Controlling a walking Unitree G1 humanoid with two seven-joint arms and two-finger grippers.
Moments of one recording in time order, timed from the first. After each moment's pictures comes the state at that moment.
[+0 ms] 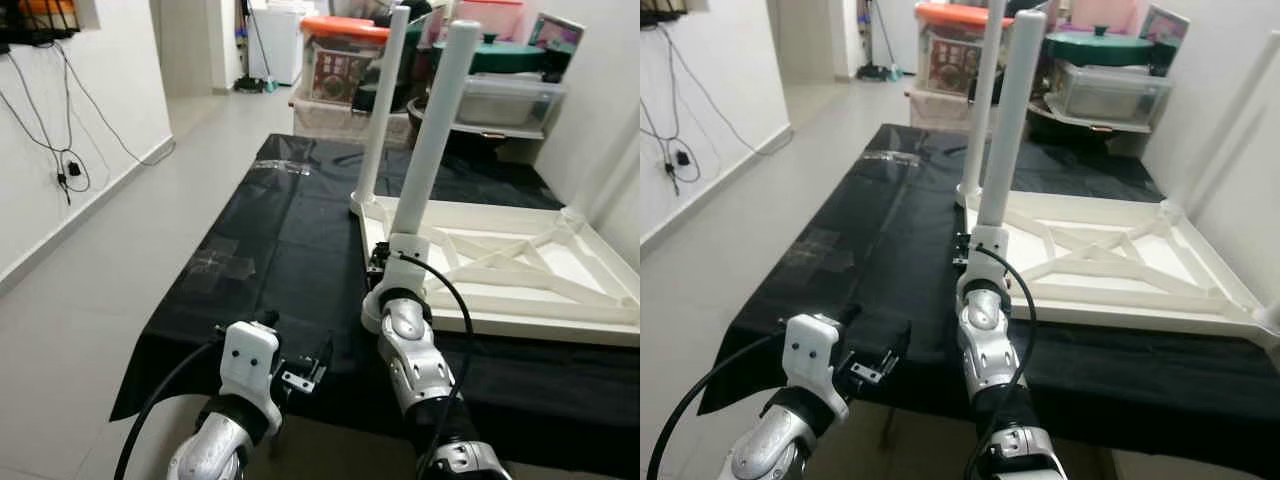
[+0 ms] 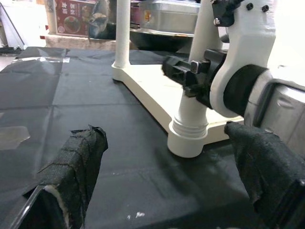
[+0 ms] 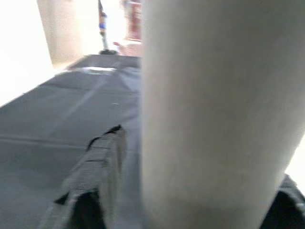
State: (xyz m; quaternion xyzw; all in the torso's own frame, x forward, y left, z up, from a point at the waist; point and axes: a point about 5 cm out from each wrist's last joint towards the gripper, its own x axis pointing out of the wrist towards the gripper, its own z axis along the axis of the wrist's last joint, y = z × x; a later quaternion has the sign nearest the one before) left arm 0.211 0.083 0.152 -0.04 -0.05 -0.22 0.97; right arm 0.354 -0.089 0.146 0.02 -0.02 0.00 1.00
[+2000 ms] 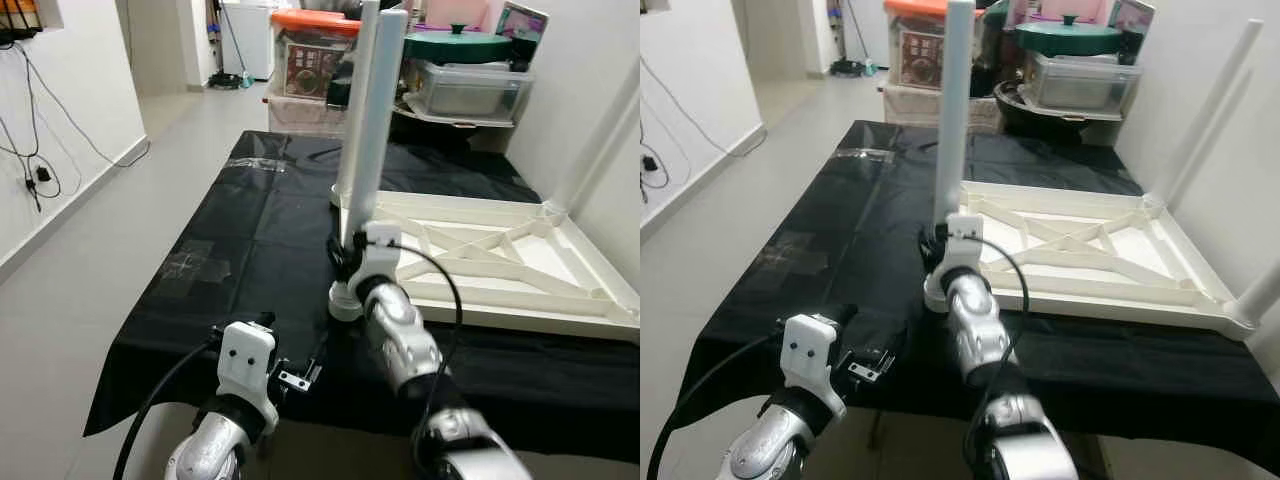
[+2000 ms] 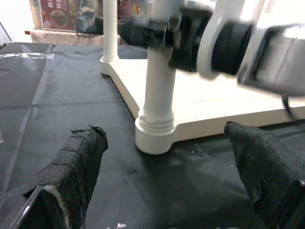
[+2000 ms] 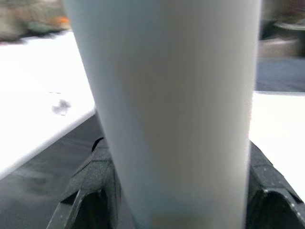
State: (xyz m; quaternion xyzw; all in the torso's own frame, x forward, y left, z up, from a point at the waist) left arm 0.214 0.085 0.150 -0.04 -0.05 -0.22 0.97; right arm 0.383 -0.082 0.181 0.08 -0.03 0.23 0.97
